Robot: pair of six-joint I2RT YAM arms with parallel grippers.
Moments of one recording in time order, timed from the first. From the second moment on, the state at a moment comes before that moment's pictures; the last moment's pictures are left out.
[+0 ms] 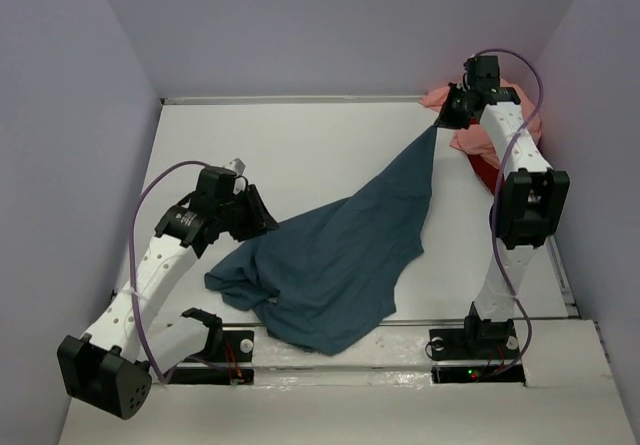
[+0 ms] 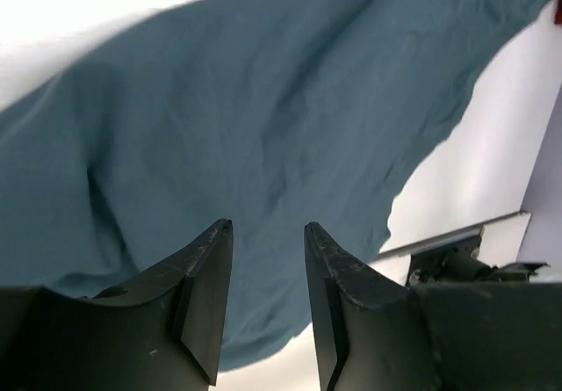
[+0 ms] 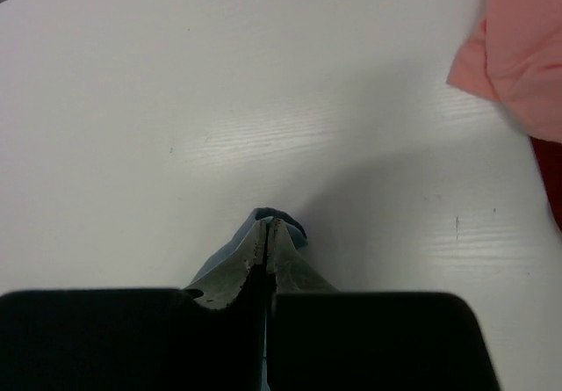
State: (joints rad) left arm -0.37 1.00 0.91 -0.75 0.20 -0.70; right arm 0.00 2.01 1.92 -0.72 -0.16 0.37
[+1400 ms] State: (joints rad) left arm -0.20 1.04 0.78 -0.90 0.23 -0.82; right arm -0.08 2.22 2.11 -0.71 -0.10 0.31
